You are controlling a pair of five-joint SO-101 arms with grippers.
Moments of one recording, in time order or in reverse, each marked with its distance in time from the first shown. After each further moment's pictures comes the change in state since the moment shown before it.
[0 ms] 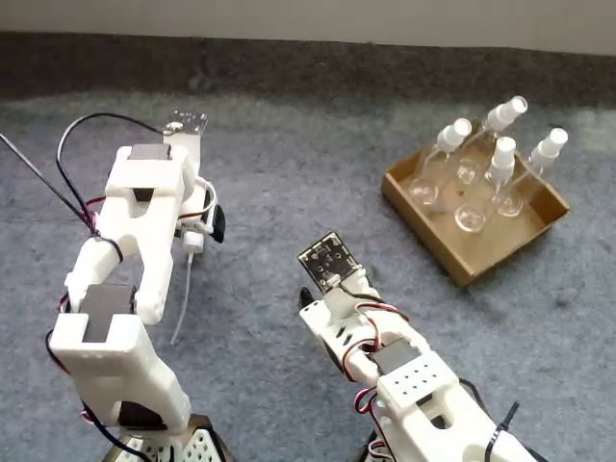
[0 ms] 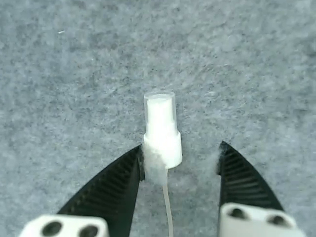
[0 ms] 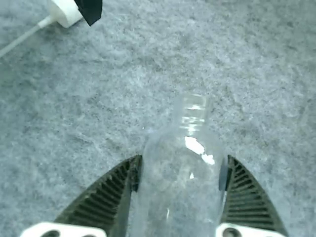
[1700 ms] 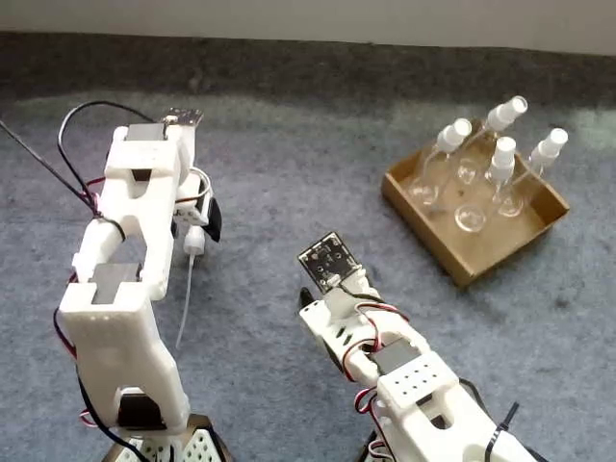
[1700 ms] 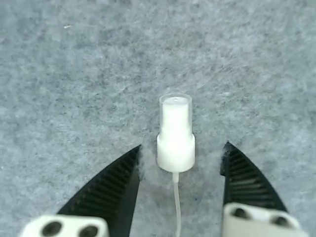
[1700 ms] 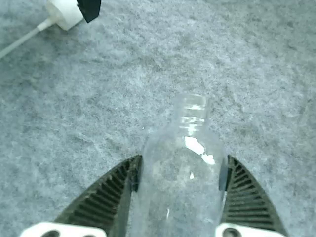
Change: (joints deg) left arm -1.5 11.5 -15.9 11.8 0.1; right arm 0.0 0.0 0.0 0.0 0.0
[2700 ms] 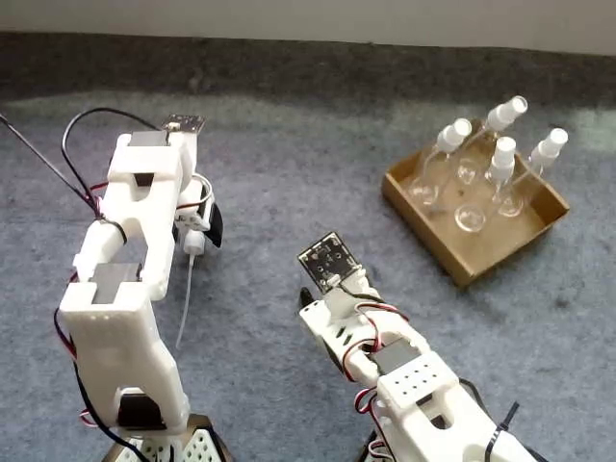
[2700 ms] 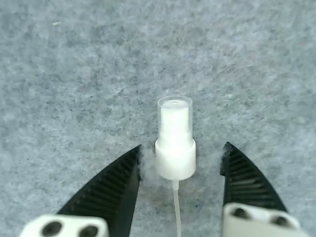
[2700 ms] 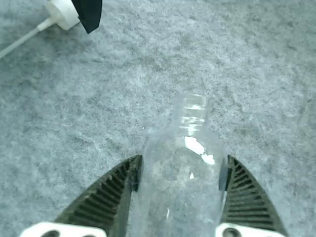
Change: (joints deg) left arm 0.0 0.0 3.2 -3.1 0.0; right arm 0.0 0.0 0.0 0.0 0.0
